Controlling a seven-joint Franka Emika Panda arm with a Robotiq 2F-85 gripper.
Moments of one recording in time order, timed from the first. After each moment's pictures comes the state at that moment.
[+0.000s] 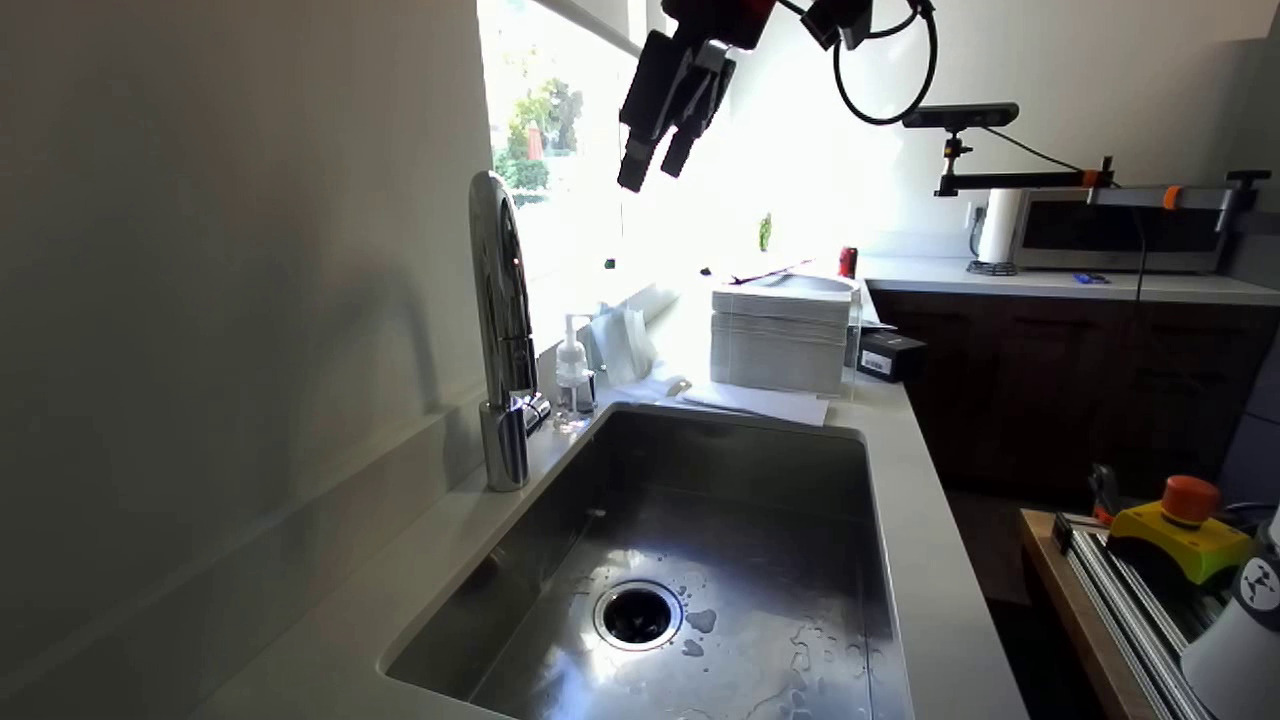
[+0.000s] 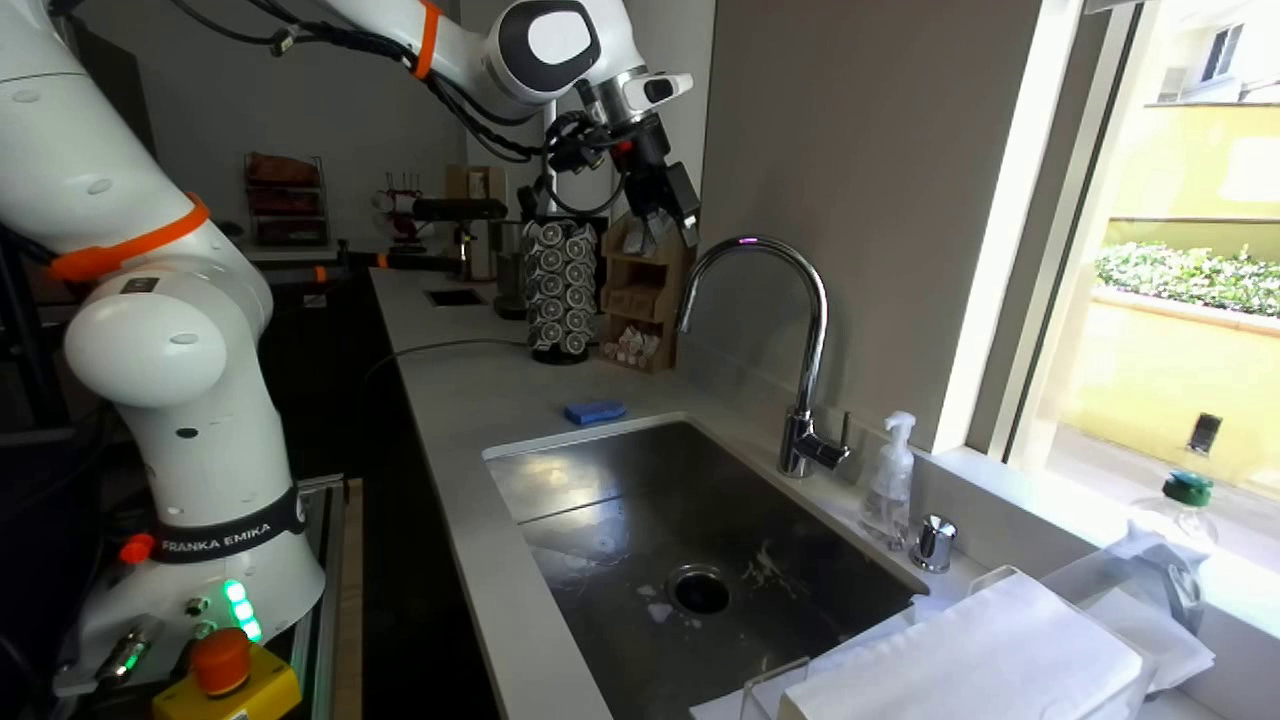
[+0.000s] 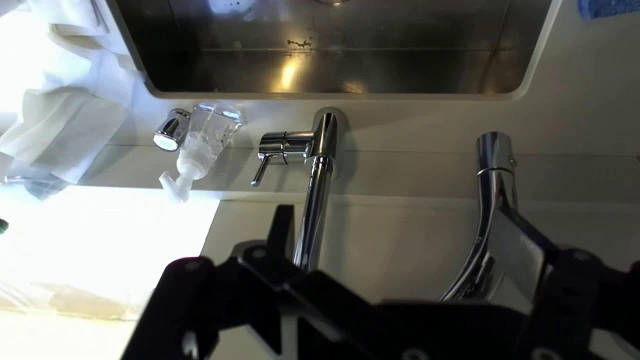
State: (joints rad) arm -0.01 -0.44 0.08 -2.35 -0.17 2.36 0.15
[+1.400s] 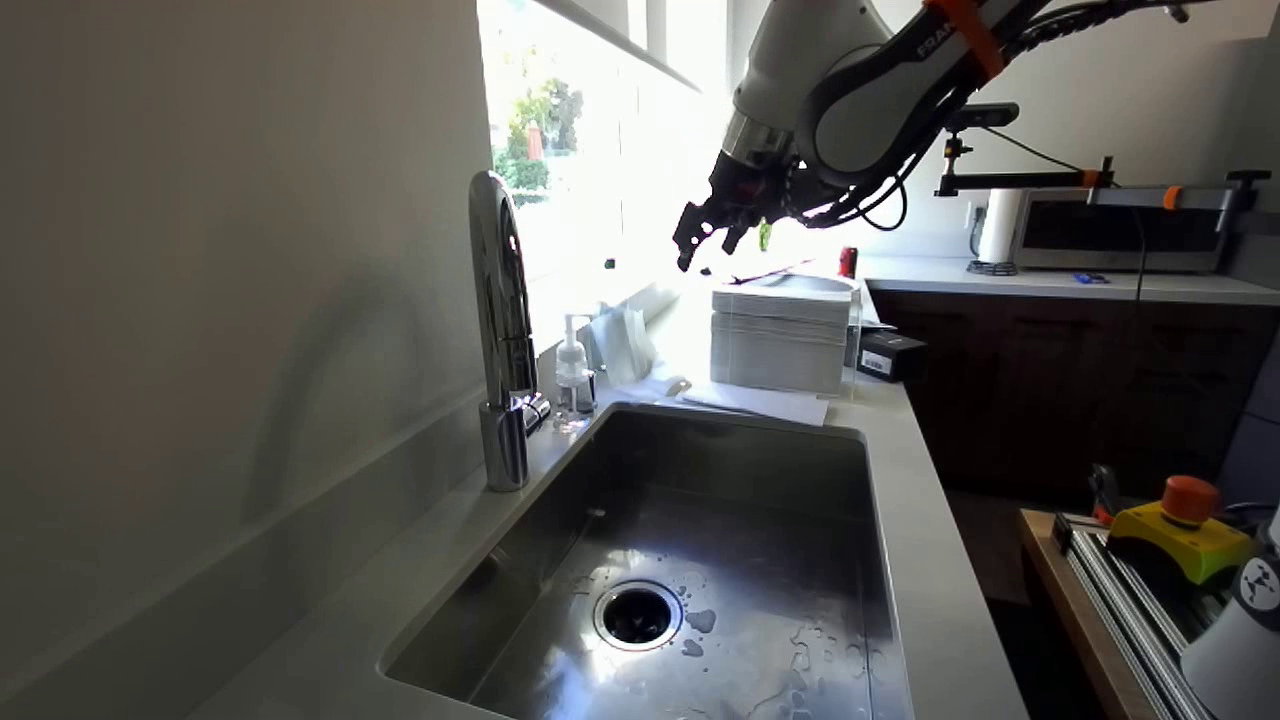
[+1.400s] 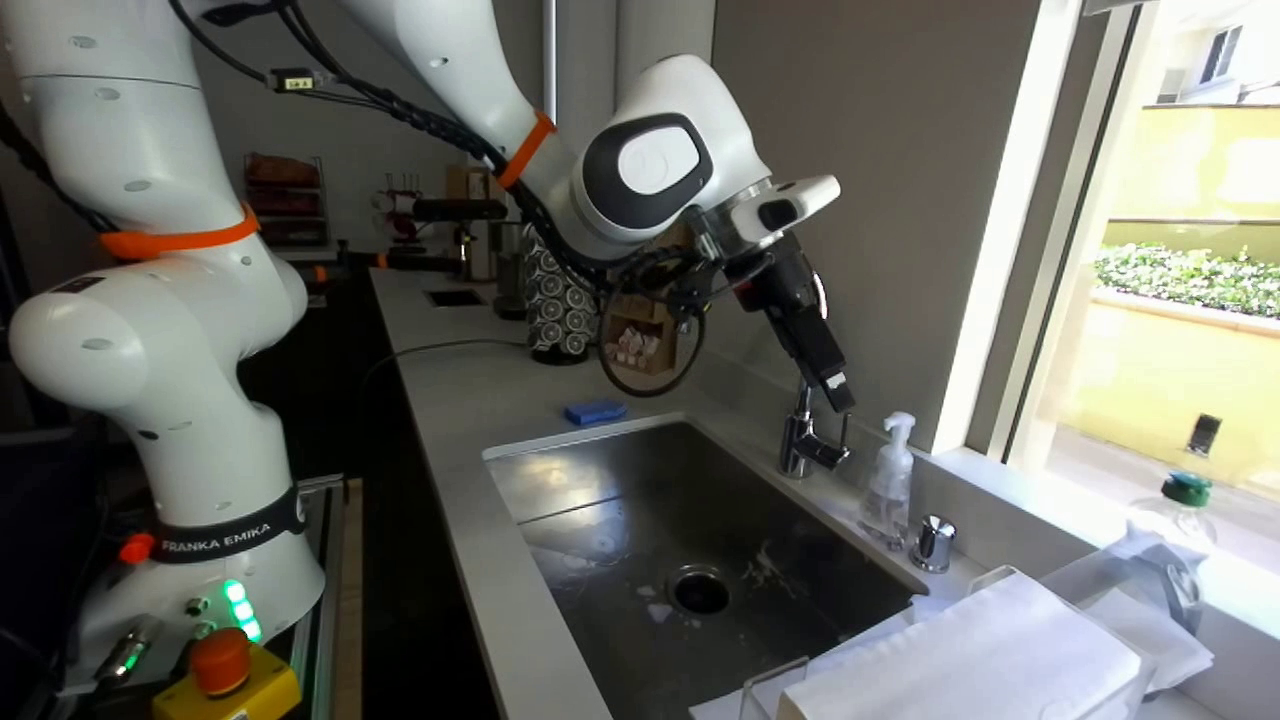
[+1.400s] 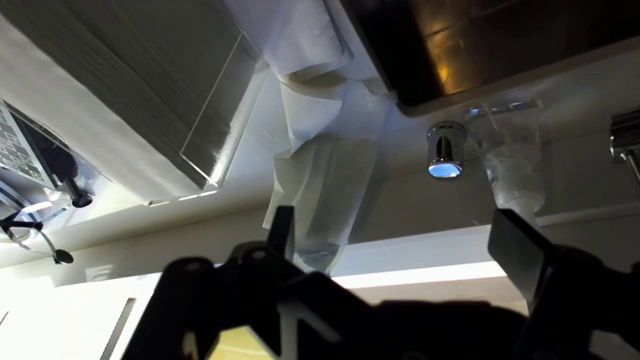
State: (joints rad) arm -0.42 -0.10 -0.04 -2.35 -0.52 2.81 0.44
